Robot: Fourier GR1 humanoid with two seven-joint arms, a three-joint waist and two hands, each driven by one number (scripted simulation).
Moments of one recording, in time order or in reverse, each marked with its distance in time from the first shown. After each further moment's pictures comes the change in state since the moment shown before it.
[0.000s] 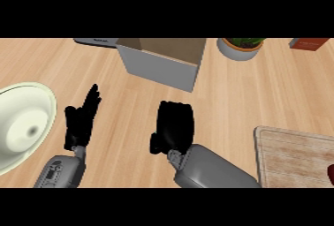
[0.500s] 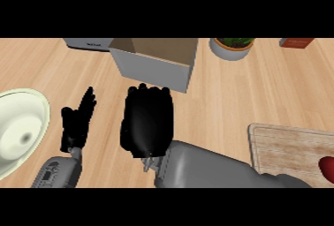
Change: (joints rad) left arm 0.009 0.012 0.026 0.036 0.007 0.001 -0.013; right arm -0.270 -0.003 0.051 -0.088 -0.015 -0.025 0.098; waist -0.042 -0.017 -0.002
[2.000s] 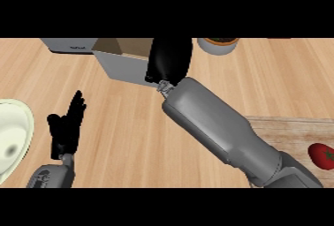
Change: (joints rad) left arm 0.065 0.005 0.039 -0.066 0.000 0.028 -0.005; right arm -0.199 0.012 -0.292 0.494 0.091 -0.175 -0.155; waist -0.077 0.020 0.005
